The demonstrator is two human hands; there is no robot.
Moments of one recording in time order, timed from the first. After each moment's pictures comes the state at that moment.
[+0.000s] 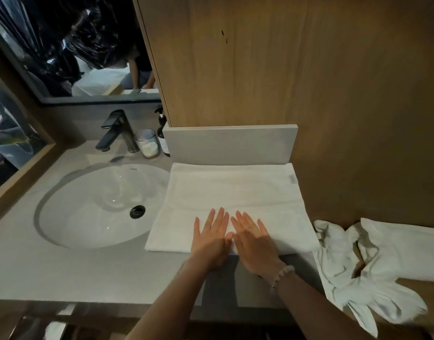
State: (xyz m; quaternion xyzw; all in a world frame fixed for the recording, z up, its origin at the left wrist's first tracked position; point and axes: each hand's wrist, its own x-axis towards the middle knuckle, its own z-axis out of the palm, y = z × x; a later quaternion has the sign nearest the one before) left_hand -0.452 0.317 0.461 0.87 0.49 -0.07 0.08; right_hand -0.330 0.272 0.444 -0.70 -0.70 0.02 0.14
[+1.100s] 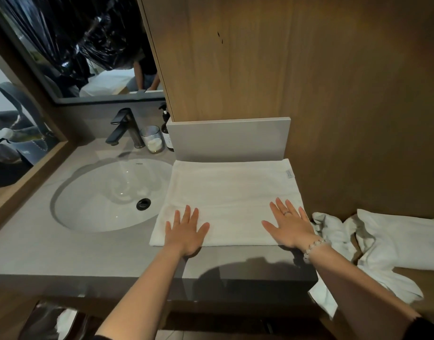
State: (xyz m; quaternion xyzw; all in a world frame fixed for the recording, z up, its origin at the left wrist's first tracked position) left_hand -0.509 0.306 0.482 0.77 0.60 -0.10 0.20; right_hand -0.250 0.235 0.475 -0.77 -0.61 0.20 -0.05
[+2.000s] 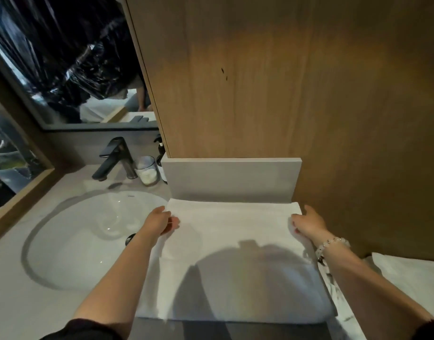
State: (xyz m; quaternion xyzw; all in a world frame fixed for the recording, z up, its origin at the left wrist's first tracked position) left_hand -0.508 0.464 0.520 0.40 0.65 0.33 0.56; right_hand -0.181 0.356 0.506 -0.84 -0.28 0.32 0.33
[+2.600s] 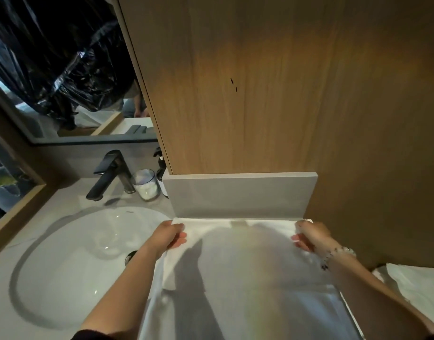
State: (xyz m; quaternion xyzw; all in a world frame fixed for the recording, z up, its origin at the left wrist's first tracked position) left_hand -0.506 0.509 0.512 0.47 0.64 0.20 0.57; right_hand -0.174 0.404 0.483 -0.79 -0.13 0.43 0.42
